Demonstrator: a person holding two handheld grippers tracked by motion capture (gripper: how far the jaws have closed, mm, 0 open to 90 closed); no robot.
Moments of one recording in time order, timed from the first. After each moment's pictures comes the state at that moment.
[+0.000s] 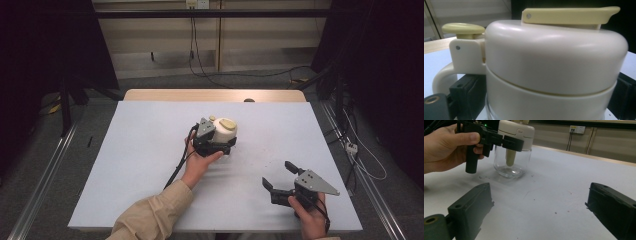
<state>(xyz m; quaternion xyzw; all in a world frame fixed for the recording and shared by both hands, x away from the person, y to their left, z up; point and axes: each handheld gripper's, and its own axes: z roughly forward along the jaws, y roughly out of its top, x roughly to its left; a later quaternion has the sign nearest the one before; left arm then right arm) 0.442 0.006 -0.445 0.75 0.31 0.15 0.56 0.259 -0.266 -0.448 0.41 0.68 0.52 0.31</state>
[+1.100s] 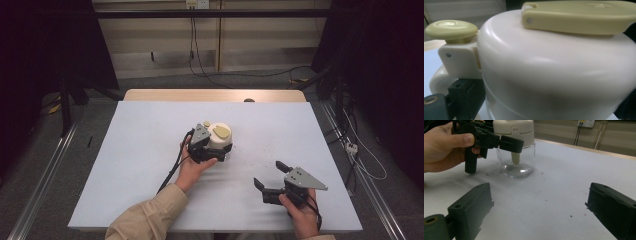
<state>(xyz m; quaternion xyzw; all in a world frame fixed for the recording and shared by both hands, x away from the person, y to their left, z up) 0.431 0.023 -0.455 0.76 0.29 0.15 0.57 0.270 -0.246 -0.451 0.41 0.70 0.52 0.29</state>
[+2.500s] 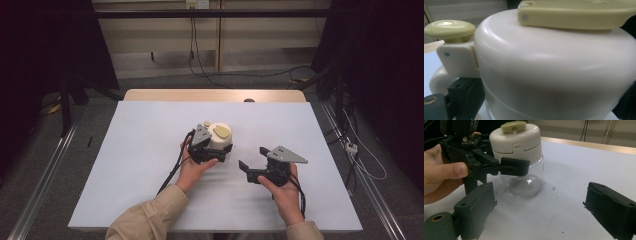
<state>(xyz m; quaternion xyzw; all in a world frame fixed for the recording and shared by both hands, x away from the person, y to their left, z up) 0.430 0.021 -0.456 0.76 0.28 0.16 0.56 0.320 -0.214 -0.430 0.44 0.70 0.51 0.24</state>
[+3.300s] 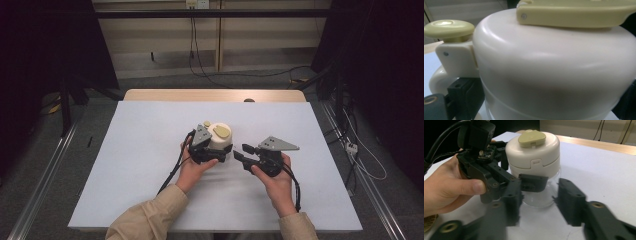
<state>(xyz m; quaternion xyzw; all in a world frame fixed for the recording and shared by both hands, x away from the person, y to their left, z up) 0.430 0.021 -0.456 0.76 0.28 0.16 0.56 0.338 -0.196 -0.409 0.42 0.72 0.51 0.19</state>
